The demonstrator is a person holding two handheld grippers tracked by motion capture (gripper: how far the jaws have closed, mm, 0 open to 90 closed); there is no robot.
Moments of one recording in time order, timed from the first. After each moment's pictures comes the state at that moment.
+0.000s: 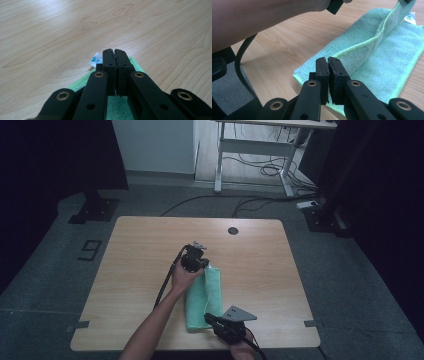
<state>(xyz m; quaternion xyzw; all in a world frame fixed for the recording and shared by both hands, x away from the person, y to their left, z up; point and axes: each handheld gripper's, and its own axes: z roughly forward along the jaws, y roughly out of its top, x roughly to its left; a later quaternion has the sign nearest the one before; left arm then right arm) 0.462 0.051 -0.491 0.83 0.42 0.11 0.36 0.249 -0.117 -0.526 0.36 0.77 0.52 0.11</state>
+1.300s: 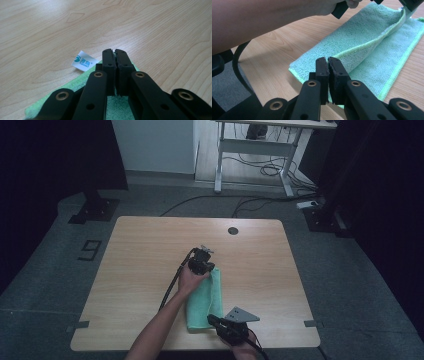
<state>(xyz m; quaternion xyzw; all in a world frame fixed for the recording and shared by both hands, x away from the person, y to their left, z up) 0.466 0.028 -0.510 0.84 0.41 0.10 0.33 0.247 -0.126 -0.531 0.36 0.77 0.52 0.11</state>
